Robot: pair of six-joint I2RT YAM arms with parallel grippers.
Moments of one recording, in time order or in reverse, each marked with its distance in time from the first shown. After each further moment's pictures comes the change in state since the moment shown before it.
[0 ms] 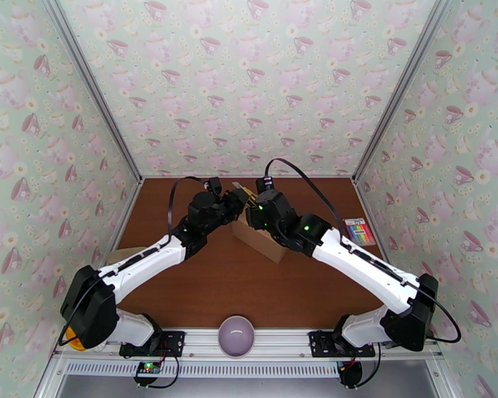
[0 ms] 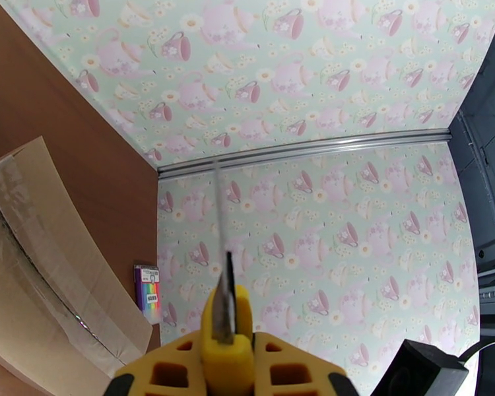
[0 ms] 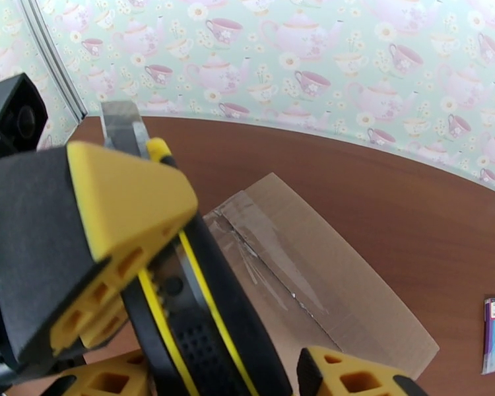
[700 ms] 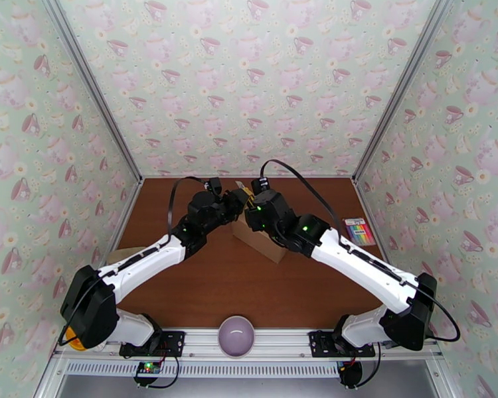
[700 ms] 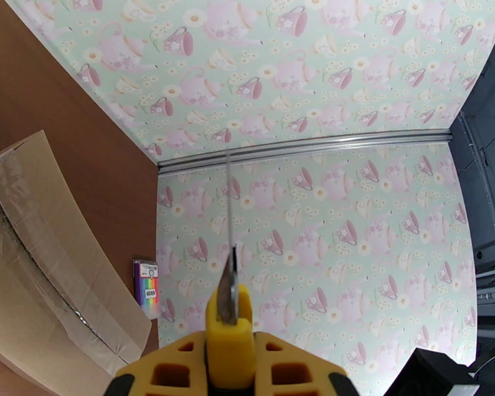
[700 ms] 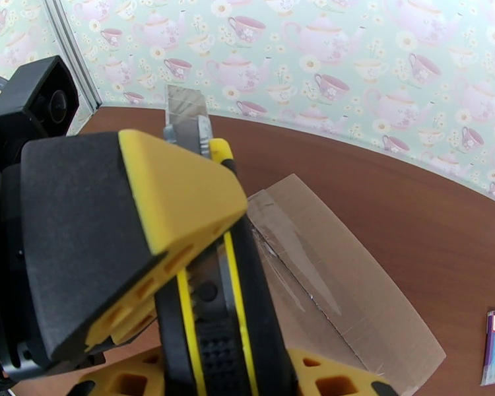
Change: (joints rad) left arm 0.005 0.001 0.000 -0.007 0.017 -0.012; right arm 0.005 0.007 0.009 -0.003 -0.031 -0.037
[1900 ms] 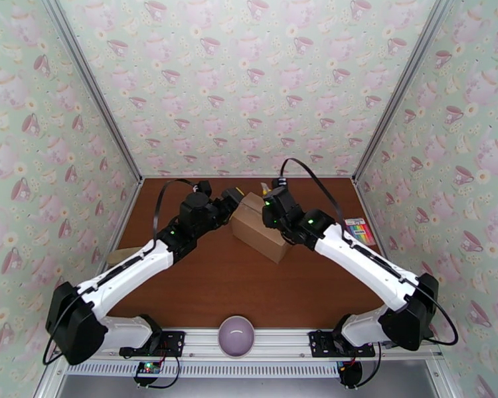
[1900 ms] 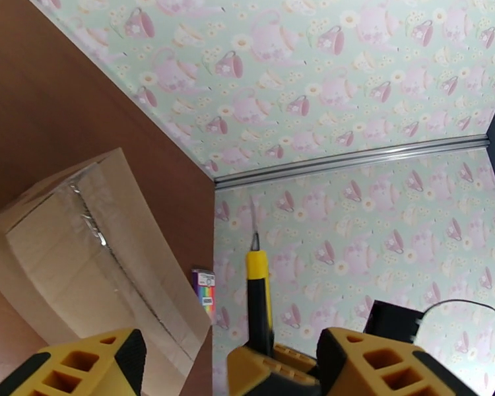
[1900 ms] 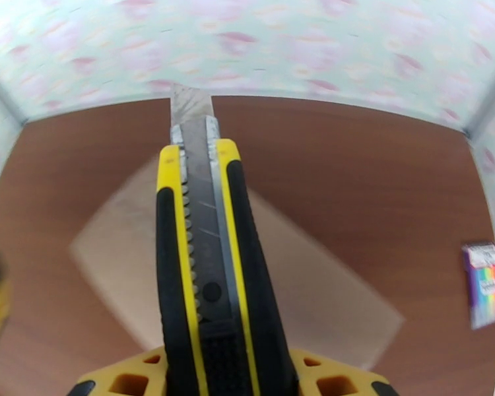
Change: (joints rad) left arm 0.018 -0.149 -0.018 -0.303 -0.107 0.132; right arm -0.137 -0.026 -0.051 -0.144 0.090 0.144
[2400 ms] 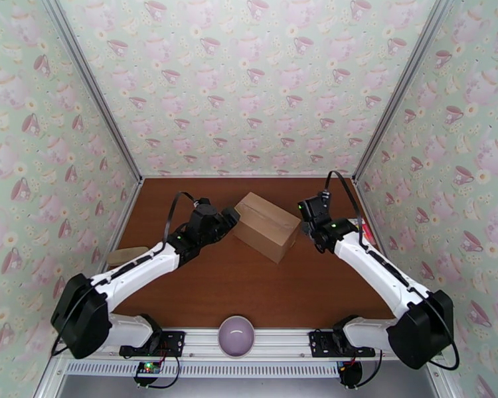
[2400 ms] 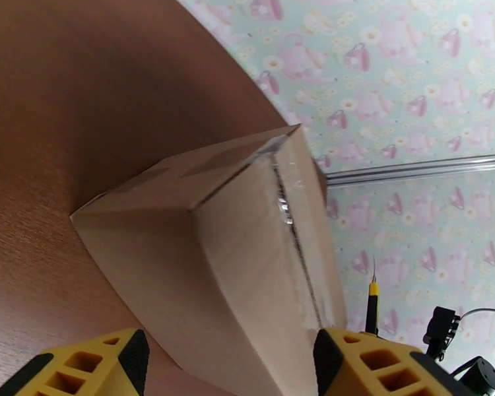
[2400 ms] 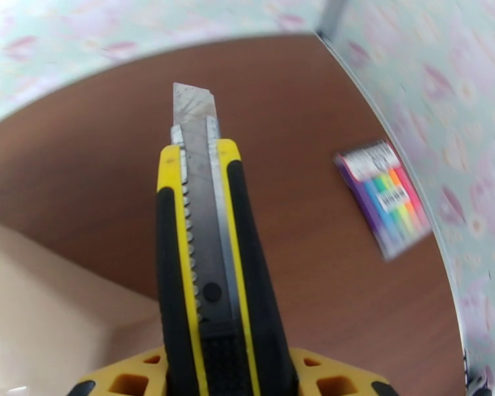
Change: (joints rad) left arm 0.001 0.095 -0.096 -0.096 -0.073 0.052; right arm -0.329 -0.099 -0.301 0.019 0.053 0.056
